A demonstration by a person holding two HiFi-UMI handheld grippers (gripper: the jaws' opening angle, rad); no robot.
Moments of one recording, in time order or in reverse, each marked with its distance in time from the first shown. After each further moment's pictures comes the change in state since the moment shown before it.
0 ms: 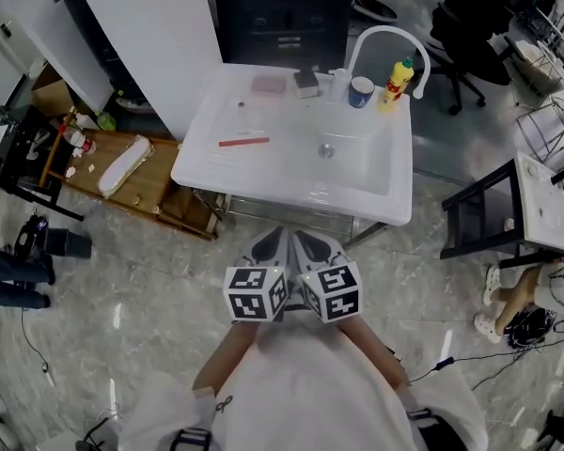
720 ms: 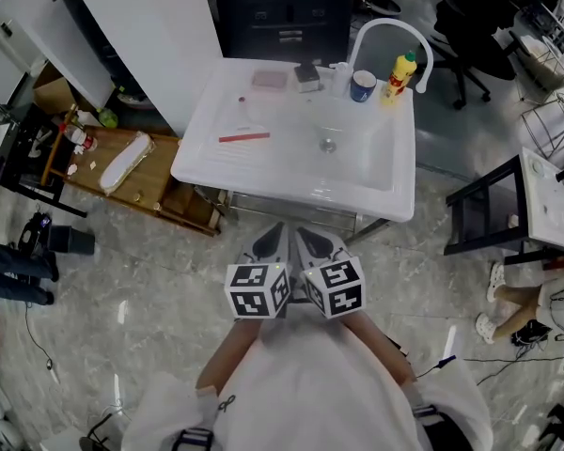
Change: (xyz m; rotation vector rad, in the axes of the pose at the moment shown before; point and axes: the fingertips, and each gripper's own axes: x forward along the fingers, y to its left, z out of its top) left arm 0.008 -0.001 -0.001 -0.007 -0.004 0.029; right arm 0.004 -0.010 -0.009 0.007 0.025 0.026
